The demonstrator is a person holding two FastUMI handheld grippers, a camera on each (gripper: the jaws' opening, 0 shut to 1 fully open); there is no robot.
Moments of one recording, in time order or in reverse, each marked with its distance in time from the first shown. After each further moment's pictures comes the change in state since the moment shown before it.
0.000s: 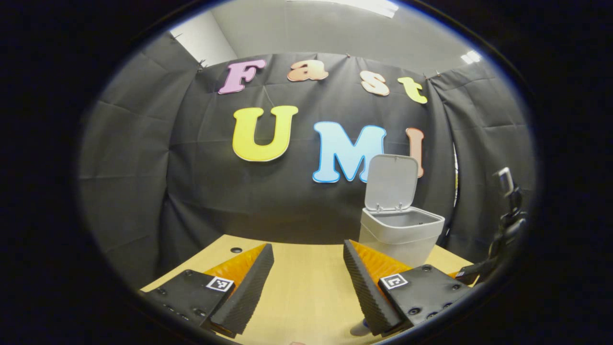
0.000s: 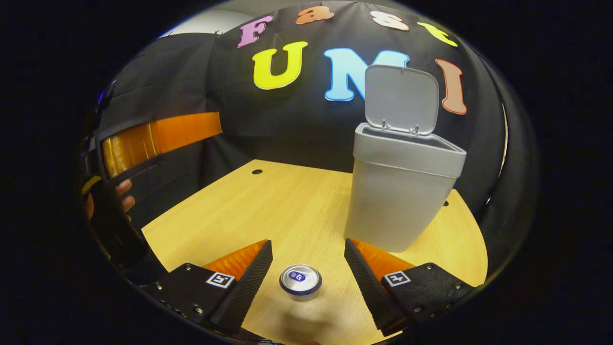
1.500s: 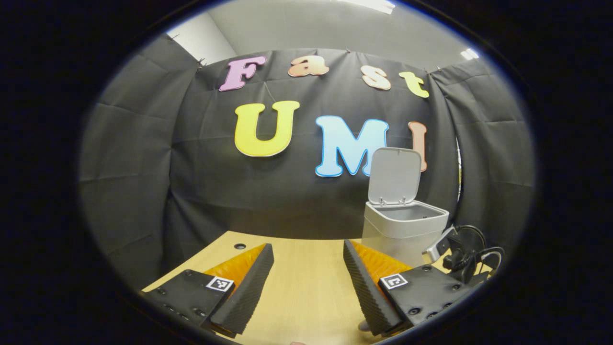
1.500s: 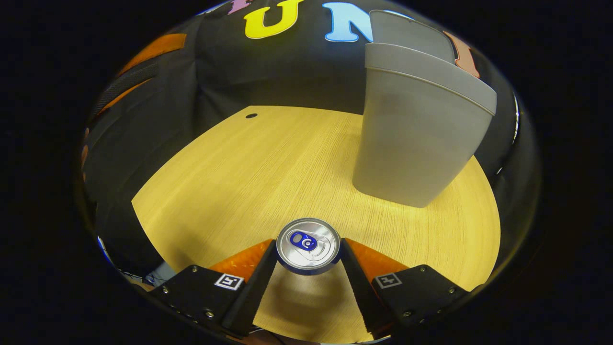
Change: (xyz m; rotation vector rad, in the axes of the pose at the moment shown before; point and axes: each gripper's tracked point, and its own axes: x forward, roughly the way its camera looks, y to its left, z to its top) left arm 0.002 0.002 -0.007 0.013 0.027 0.022; right arm 0.031 -0.008 -0.079 0.017 0.277 -0.002
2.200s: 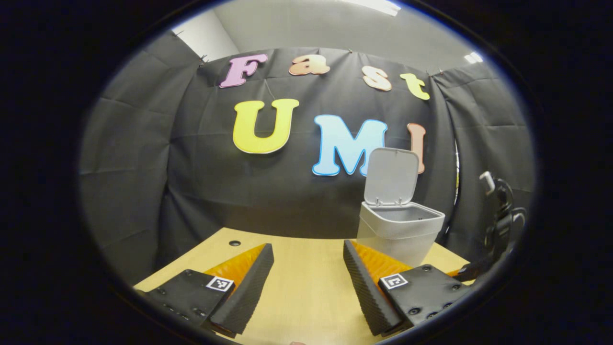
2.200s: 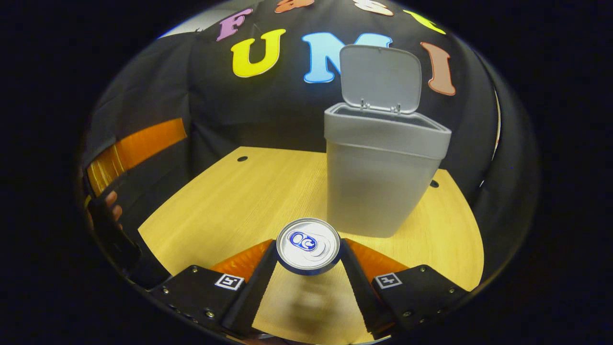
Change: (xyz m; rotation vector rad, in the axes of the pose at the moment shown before) left arm 0.001 -0.011 -0.003 -0.026 0.006 -0.015; right arm -0.074 -0.038 0.073 0.033 -0.232 -0.074
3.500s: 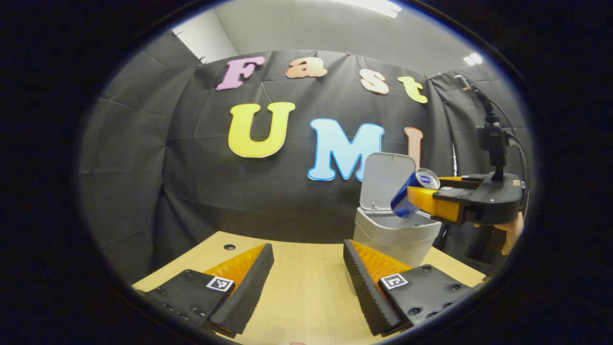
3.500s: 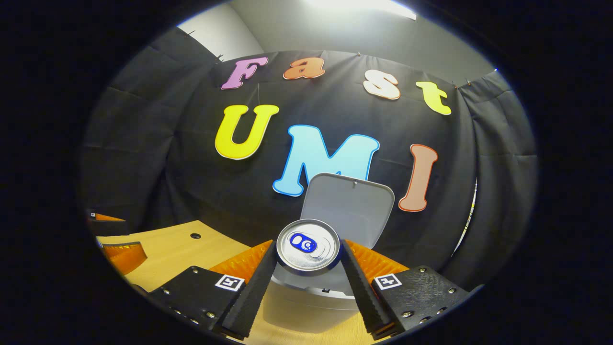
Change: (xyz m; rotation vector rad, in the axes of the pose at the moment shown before) left arm 0.013 -0.013 0.012 0.015 -0.031 -0.023; right arm 0.005 -0.067 0.209 -0.222 -0.519 -0.234
